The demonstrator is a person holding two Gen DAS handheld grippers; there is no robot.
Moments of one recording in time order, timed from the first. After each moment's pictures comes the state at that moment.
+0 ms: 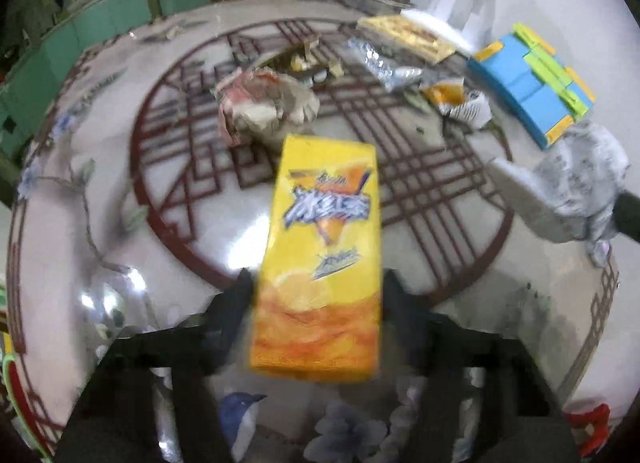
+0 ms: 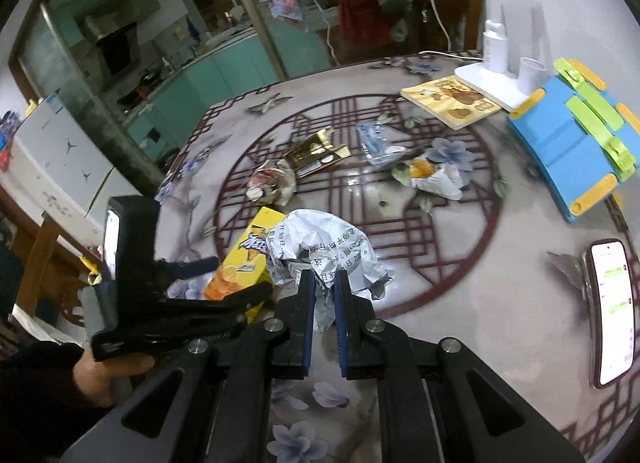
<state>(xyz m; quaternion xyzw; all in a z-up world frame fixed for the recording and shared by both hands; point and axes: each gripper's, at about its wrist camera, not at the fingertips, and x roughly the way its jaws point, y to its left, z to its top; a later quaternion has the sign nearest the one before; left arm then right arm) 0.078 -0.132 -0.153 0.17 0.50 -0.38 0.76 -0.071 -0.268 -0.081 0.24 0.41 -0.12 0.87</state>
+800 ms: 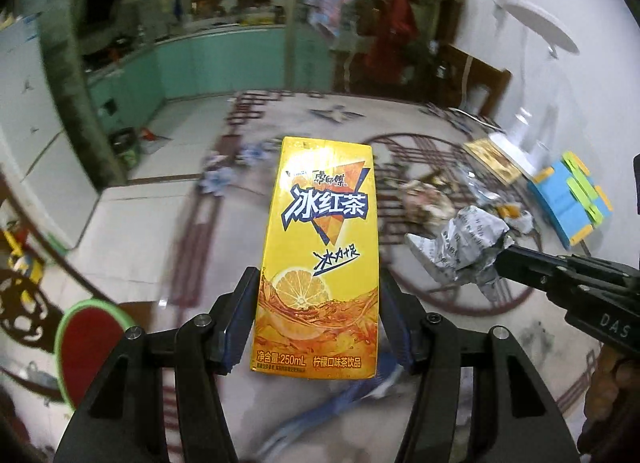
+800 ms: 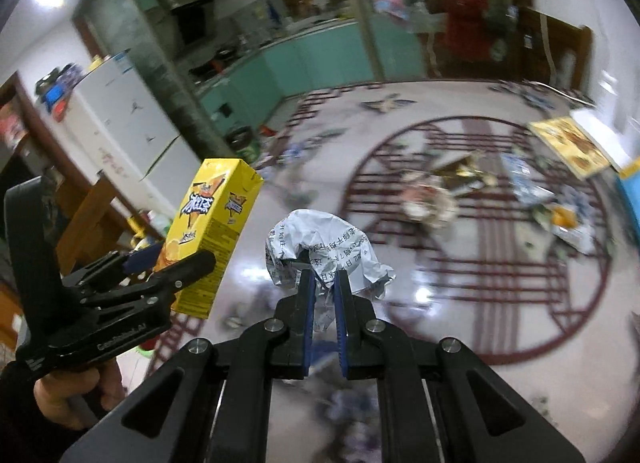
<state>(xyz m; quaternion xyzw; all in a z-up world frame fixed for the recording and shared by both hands) 0.094 0.056 -0.041 0.07 0.41 -0.25 0.88 0.024 -0.130 -0.055 0.18 0.40 0.03 0.90</state>
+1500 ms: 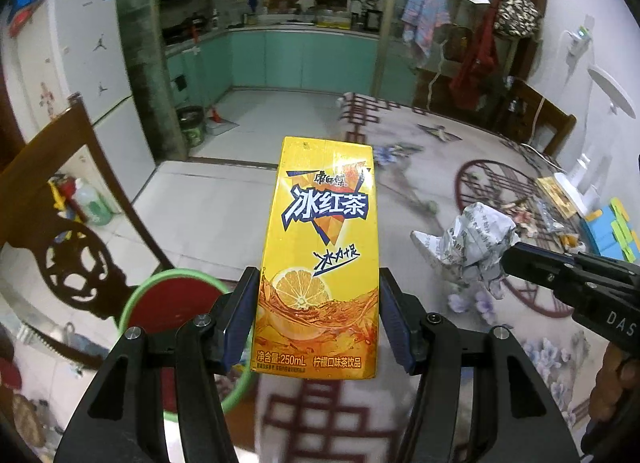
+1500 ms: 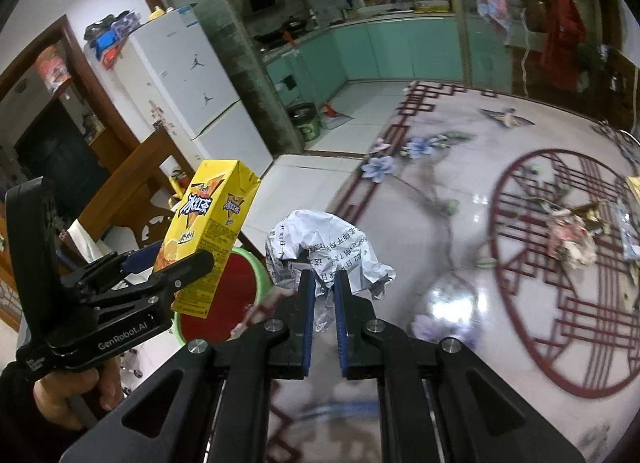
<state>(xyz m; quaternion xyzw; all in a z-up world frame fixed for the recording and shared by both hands) 0.122 0.194 -0.047 0.02 0.41 -0.15 0.90 0.098 0.024 -0.049 0.13 0.42 0.12 0.89</state>
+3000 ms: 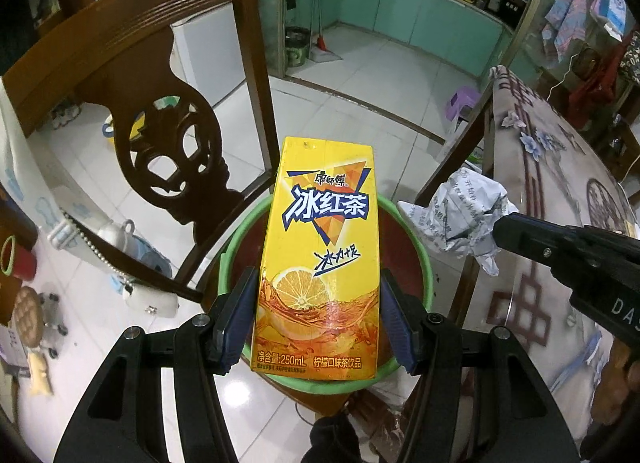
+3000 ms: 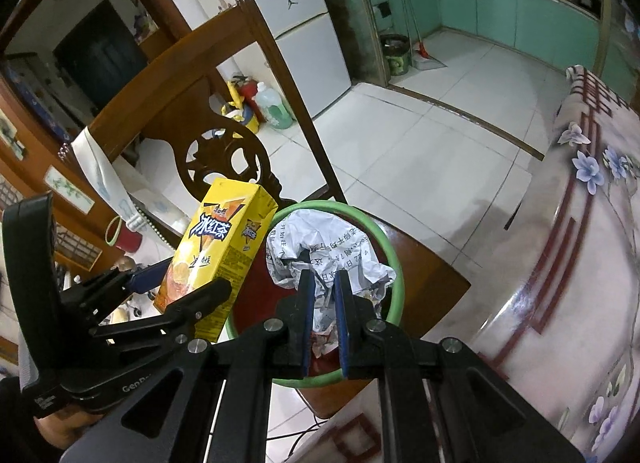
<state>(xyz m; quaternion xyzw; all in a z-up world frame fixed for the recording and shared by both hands) 0.154 0.367 -0.131 -0.05 0.51 0.00 0.86 0.218 0.254 -0.135 0.03 0.51 0.25 0.82</state>
